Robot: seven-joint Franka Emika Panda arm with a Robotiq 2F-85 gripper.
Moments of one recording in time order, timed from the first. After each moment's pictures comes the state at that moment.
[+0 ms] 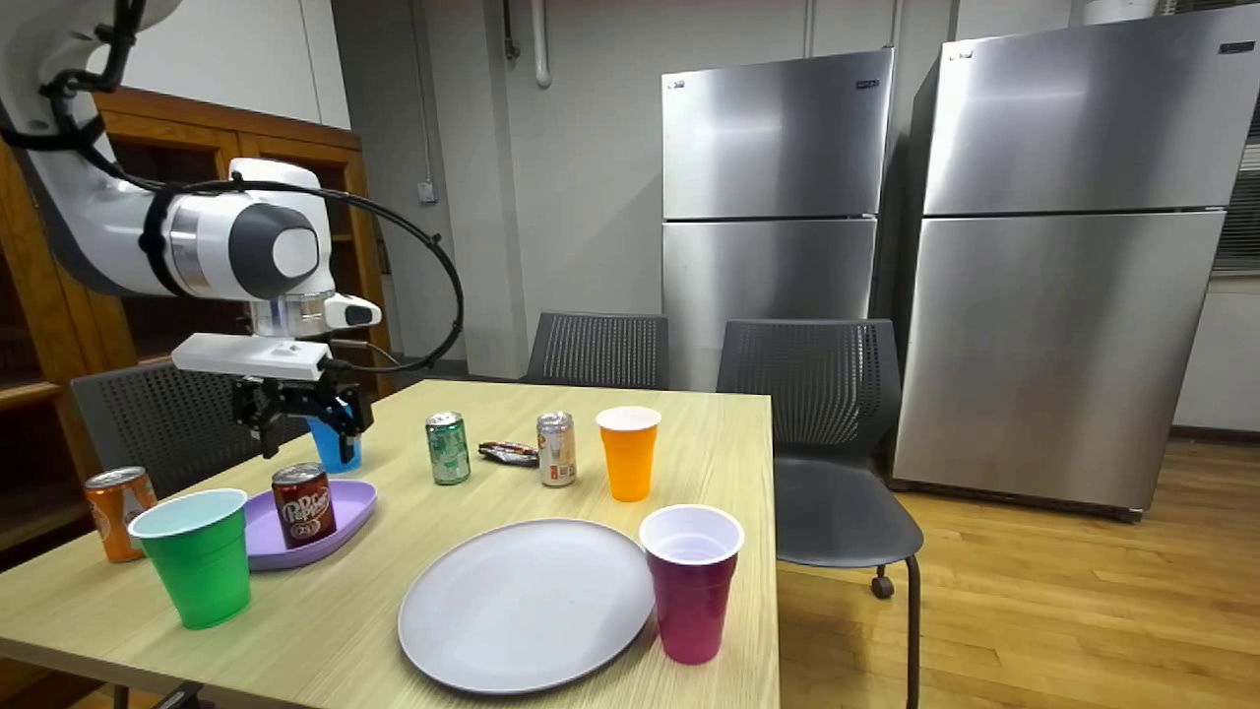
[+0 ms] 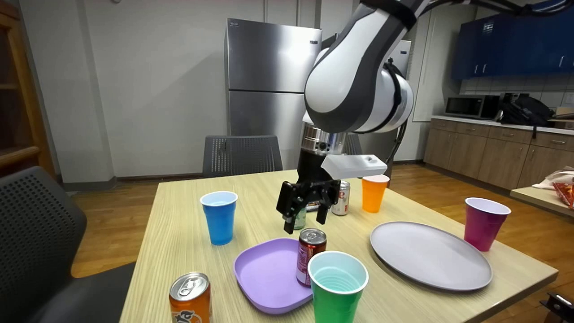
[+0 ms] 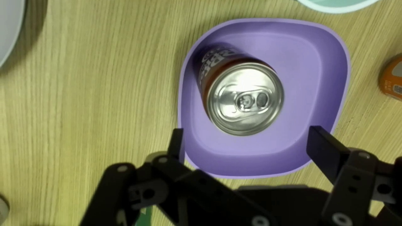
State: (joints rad) arm 0.19 0.30 0.21 -2.35 0.08 2.73 -0.02
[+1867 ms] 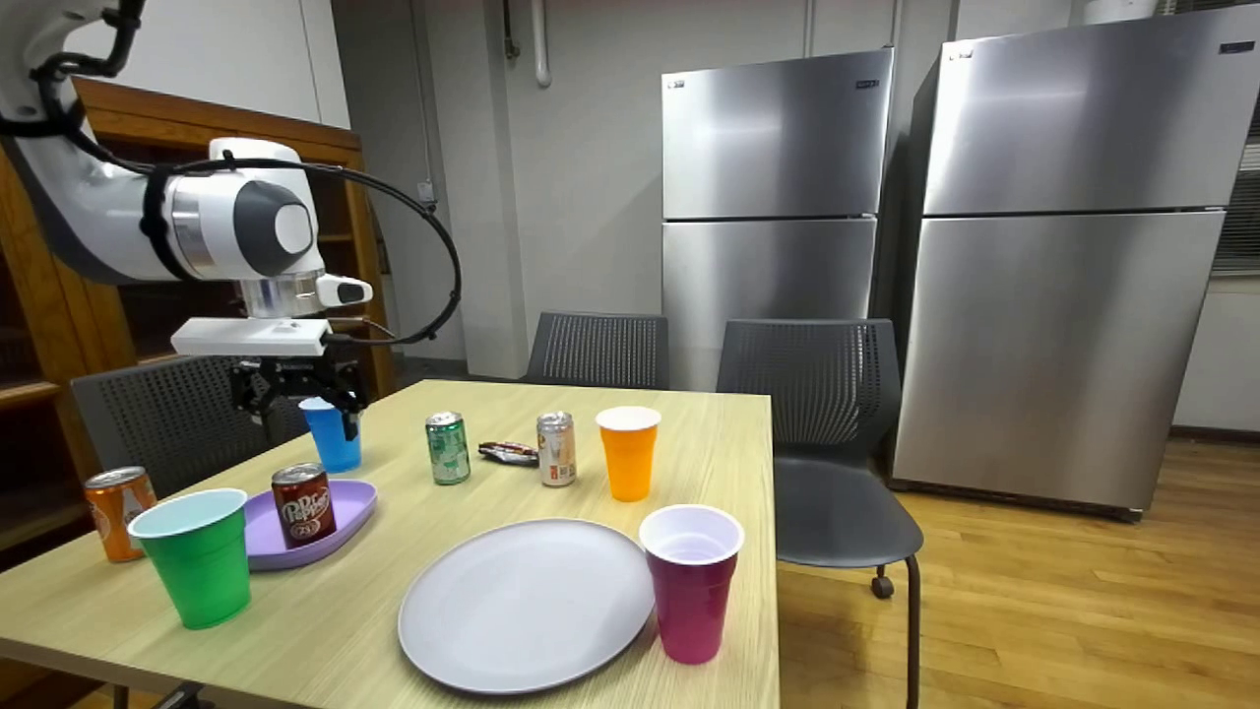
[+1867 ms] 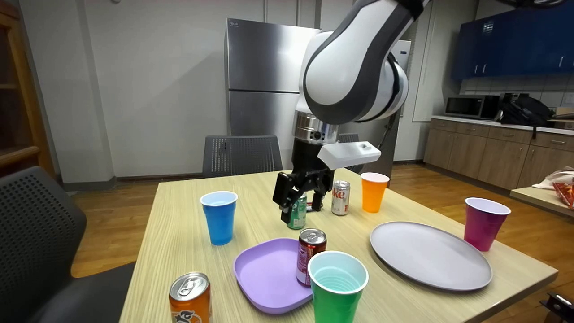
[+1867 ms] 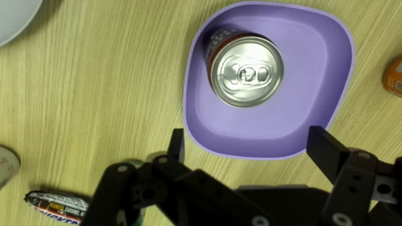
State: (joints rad) arm 0.23 0.28 0.18 -2.32 -0.05 2.70 0.03
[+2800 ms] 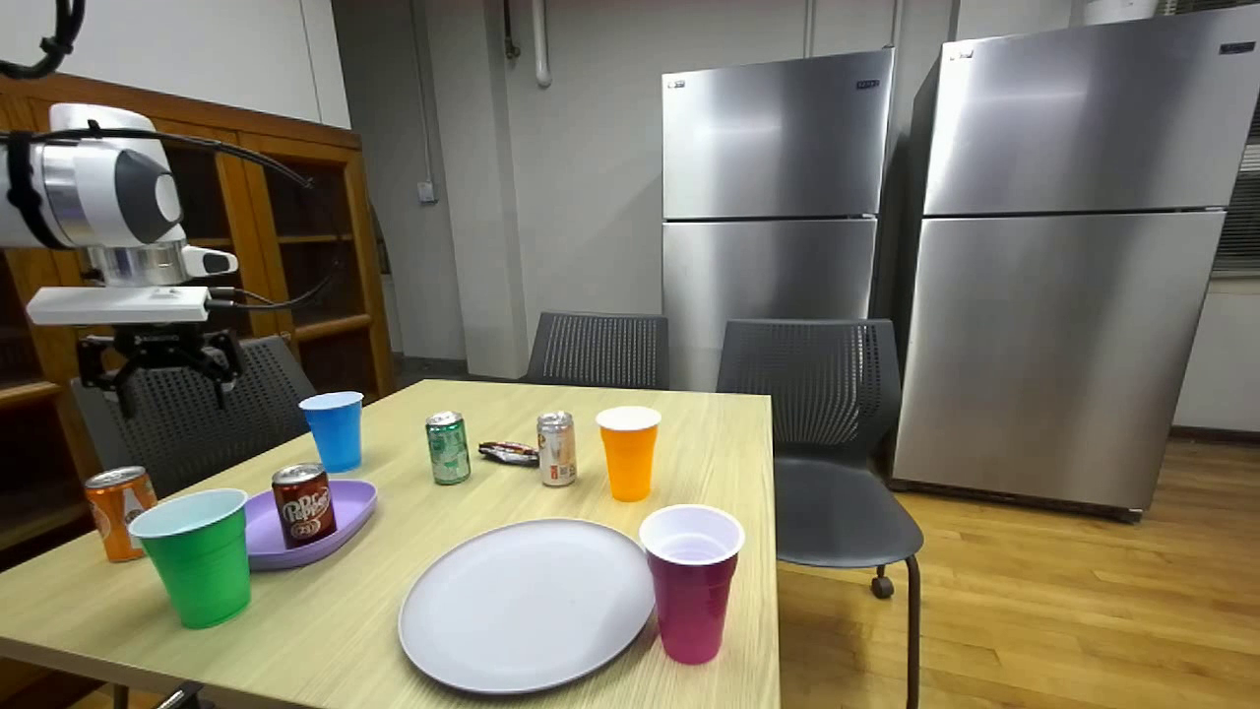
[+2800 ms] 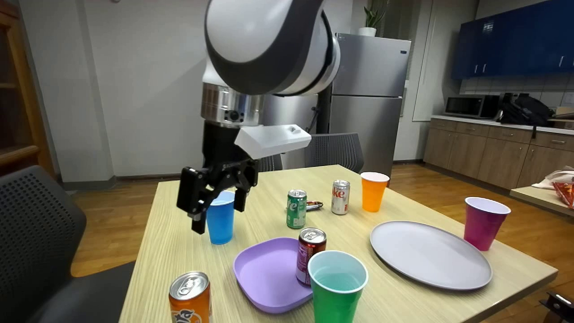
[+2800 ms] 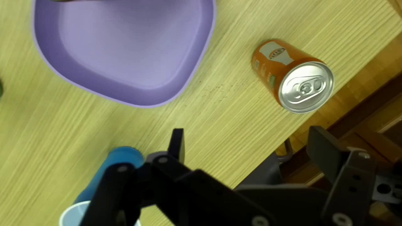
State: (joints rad) arm 0.40 0.35 0.28 -2.11 -0.10 2.59 0.02
